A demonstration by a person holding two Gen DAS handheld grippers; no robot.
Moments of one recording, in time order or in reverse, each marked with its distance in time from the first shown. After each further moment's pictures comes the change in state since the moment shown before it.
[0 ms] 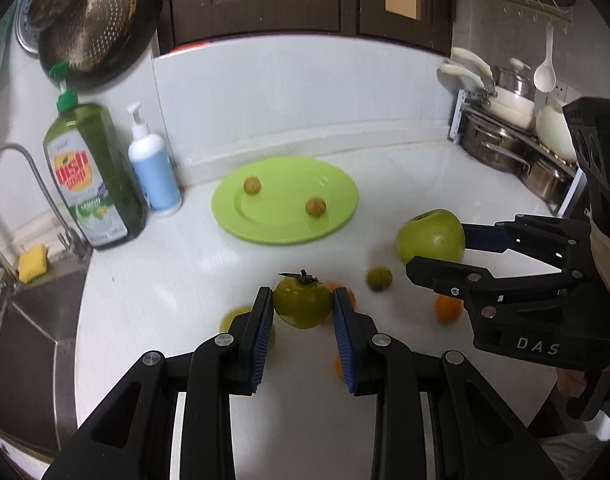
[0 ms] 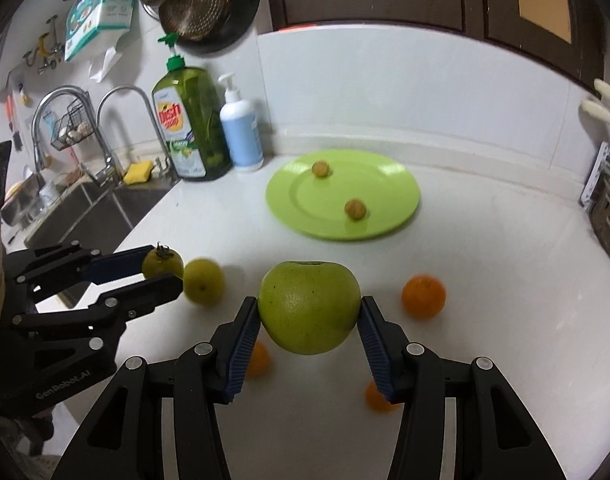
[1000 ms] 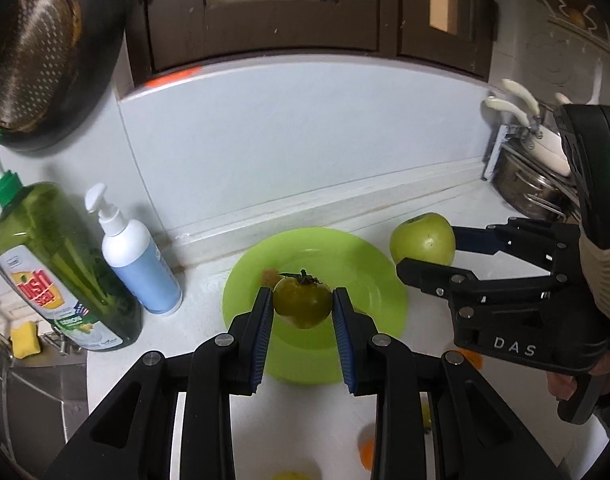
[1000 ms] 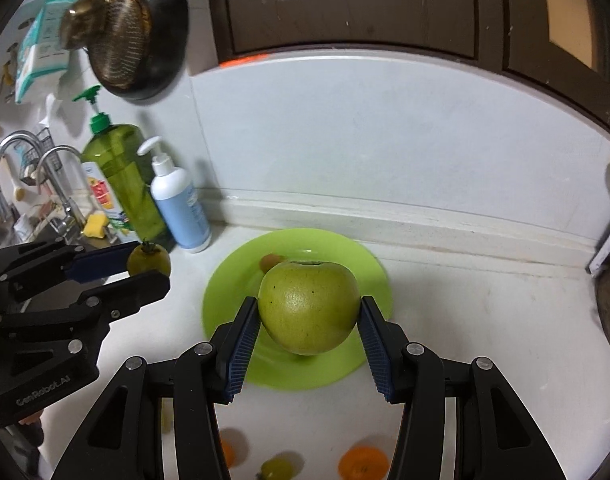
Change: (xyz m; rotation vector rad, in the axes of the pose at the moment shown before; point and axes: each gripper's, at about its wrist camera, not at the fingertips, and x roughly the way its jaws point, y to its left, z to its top) left arm 0.090 0.043 0.128 -0.002 0.015 0.002; right arm 0.075 -0.057 0.130 0.009 0.002 -0.031
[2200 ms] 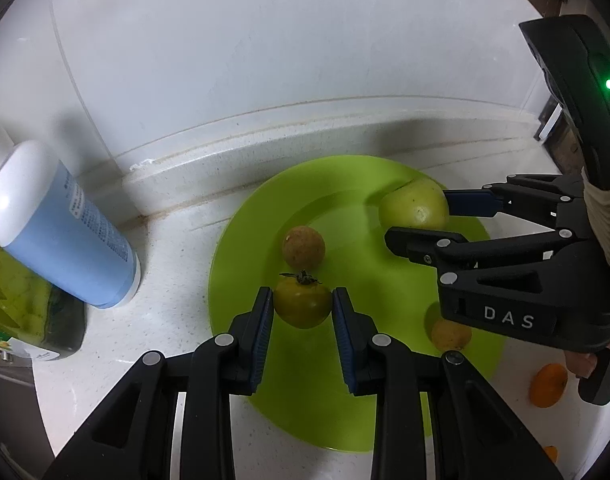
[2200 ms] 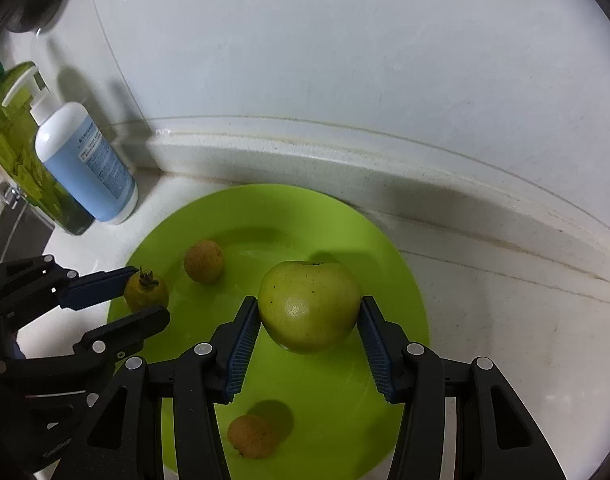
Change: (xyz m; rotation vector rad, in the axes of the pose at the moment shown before) left arm 0.146 0.041 -0.006 -0.056 0.266 -0.023; right arm 0.171 -0.017 0.029 -0.039 0.303 0.011
